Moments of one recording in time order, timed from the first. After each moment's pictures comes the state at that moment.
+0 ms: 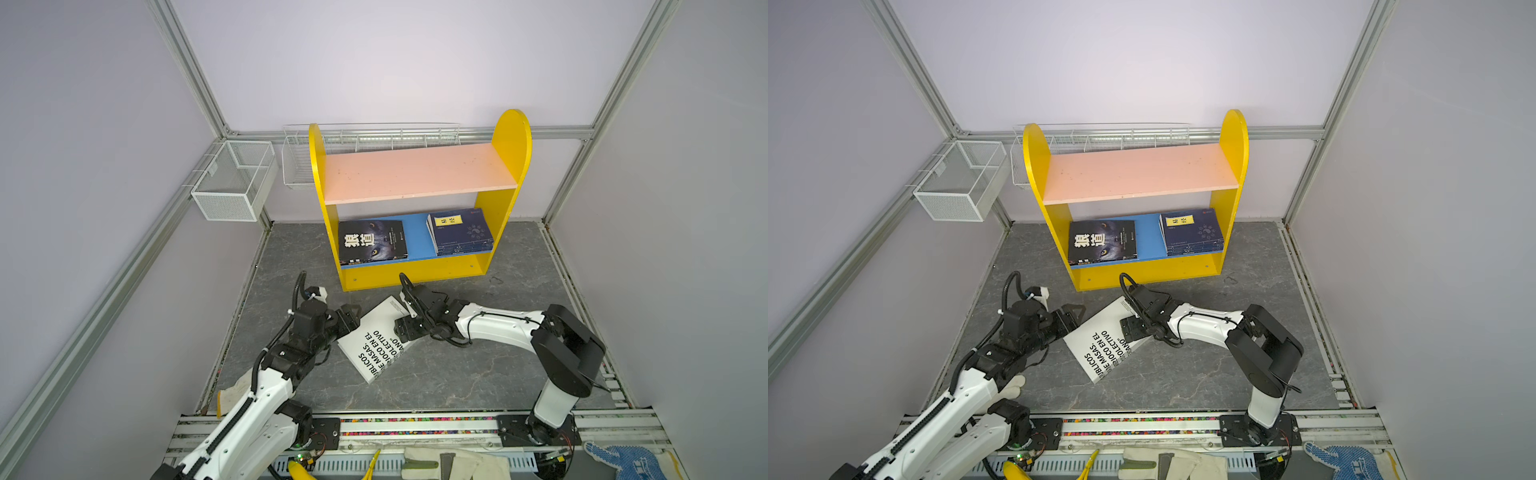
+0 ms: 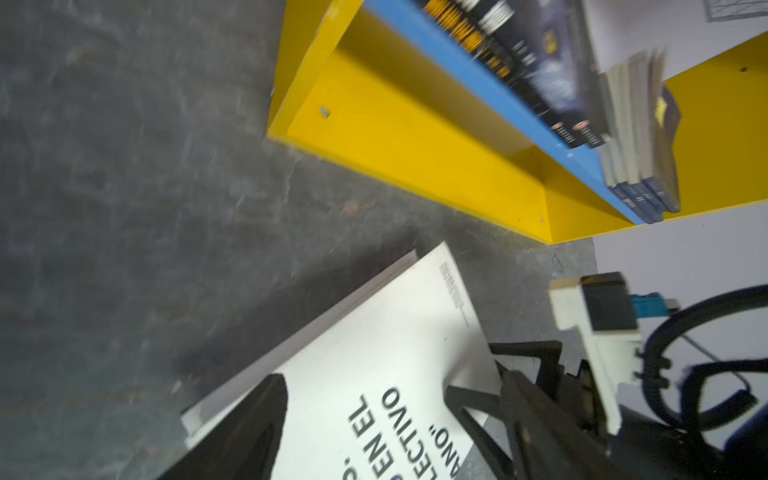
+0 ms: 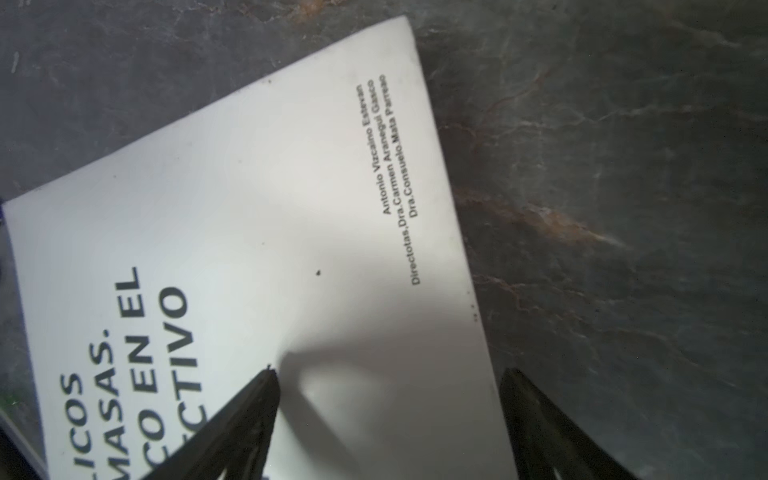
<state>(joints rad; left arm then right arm) -0.42 0.73 0.42 -0.34 0.11 -0.86 0.91 1.76 1.06 -0.31 -0.06 0.47</state>
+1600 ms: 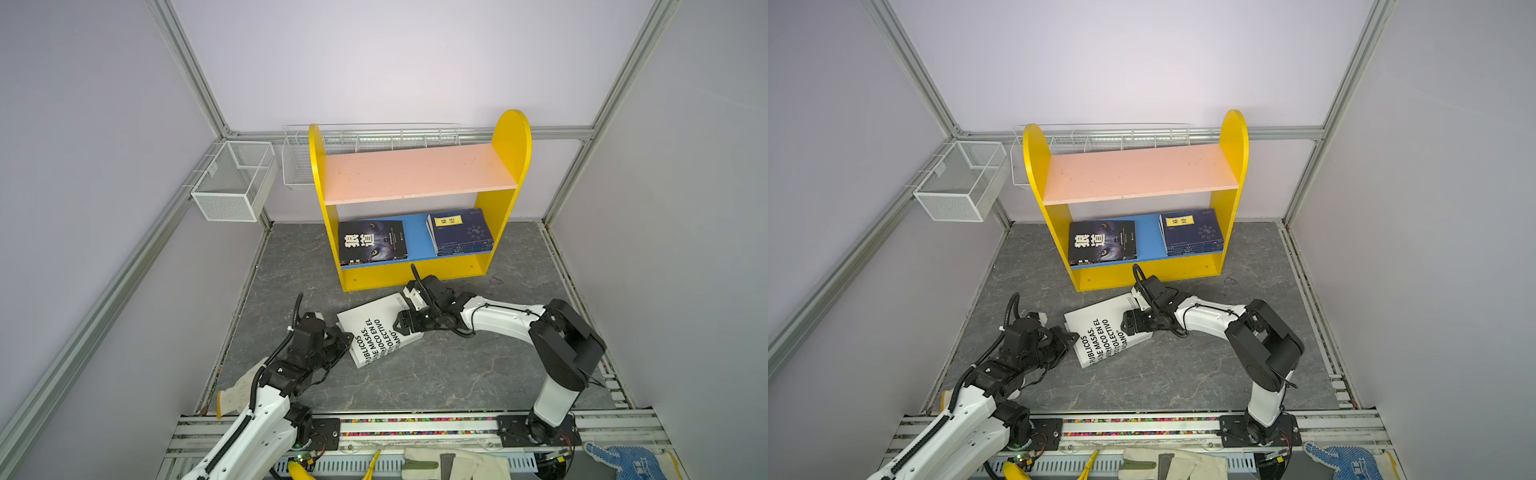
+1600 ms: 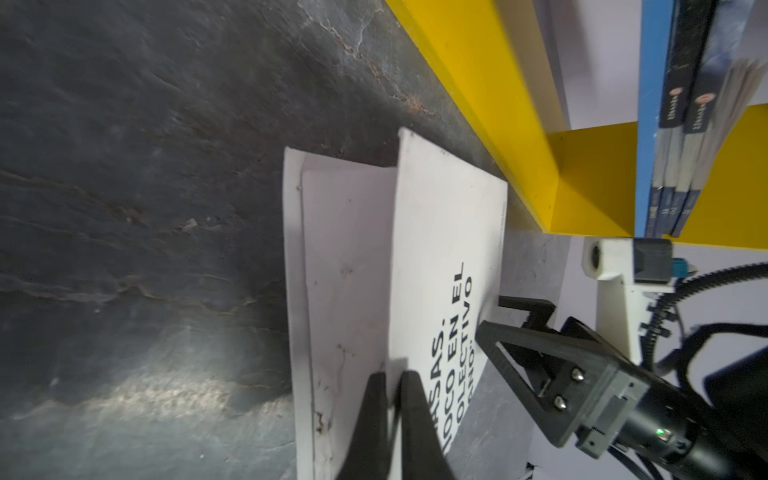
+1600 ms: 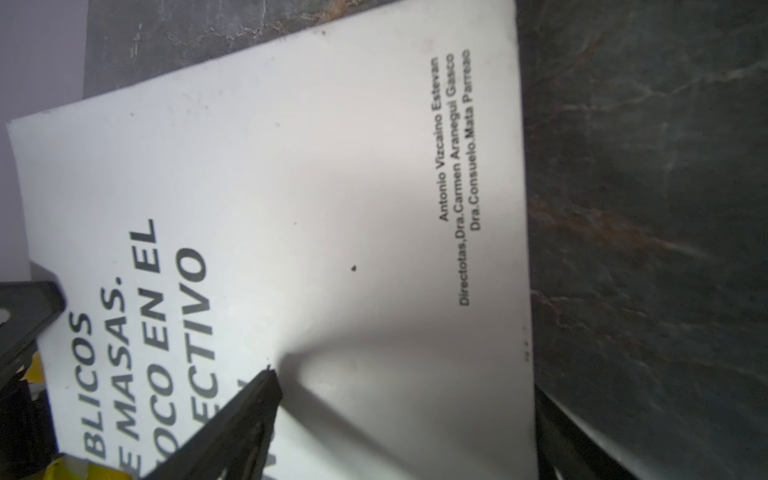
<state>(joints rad) -0.42 0.67 0.34 -0.31 0.22 -1.14 0.78 1.79 1.06 -0.23 -0.34 0.54</state>
